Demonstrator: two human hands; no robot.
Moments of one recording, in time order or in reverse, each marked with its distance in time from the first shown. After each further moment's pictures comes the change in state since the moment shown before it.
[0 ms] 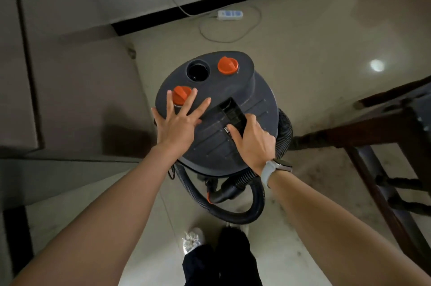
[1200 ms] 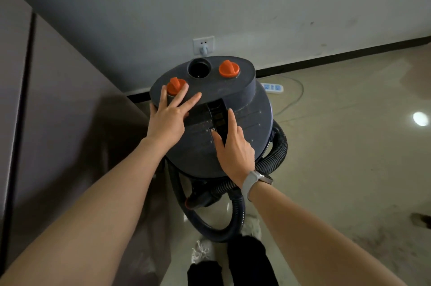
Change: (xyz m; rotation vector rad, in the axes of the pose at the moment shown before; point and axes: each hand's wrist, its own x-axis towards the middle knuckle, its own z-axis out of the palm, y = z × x) left_hand 0.360 -0.170 -0.175 -0.086 0.146 -0.146; right_hand 0.391 -0.188 -0.030 0.248 -0.094 -0.155
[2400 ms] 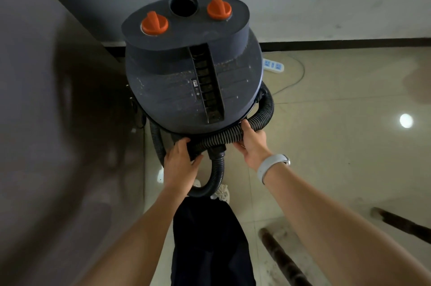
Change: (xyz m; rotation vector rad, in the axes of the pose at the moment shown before) left_hand -0.094 0.078 0.140 -0.606 0.035 -0.476; right_hand 0.033 0.091 -0.005 1.018 -0.104 0.901
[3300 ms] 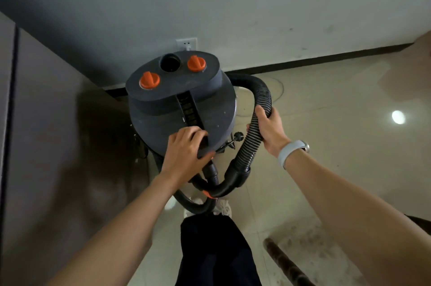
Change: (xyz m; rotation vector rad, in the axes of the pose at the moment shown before) left_hand 0.010 0.106 -0.089 0.399 0.022 0.661; right_hand -0.058 -0.105 -0.047 -0.117 -0.043 -0.418
